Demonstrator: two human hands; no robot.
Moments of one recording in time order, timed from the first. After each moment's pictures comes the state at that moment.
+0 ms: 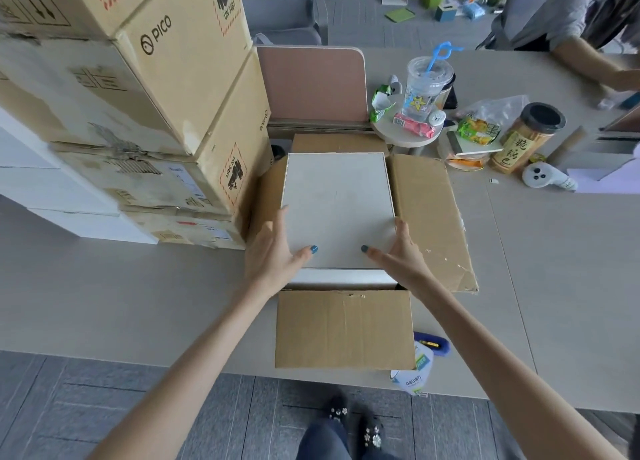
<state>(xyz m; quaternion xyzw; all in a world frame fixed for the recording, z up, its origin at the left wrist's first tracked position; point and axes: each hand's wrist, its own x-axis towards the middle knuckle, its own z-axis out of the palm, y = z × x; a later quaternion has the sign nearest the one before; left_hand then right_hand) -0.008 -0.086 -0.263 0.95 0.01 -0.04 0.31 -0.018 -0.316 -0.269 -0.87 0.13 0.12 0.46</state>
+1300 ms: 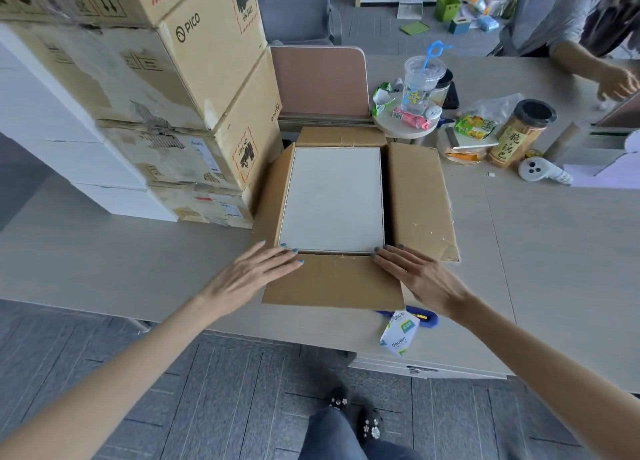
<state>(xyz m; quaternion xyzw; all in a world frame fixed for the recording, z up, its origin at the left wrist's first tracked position) -0.092 -0.009 -0.295 0.91 -0.41 0.02 -0.05 -0.099 -0.398 -0.307 -0.92 -0.38 -0.05 0.05</state>
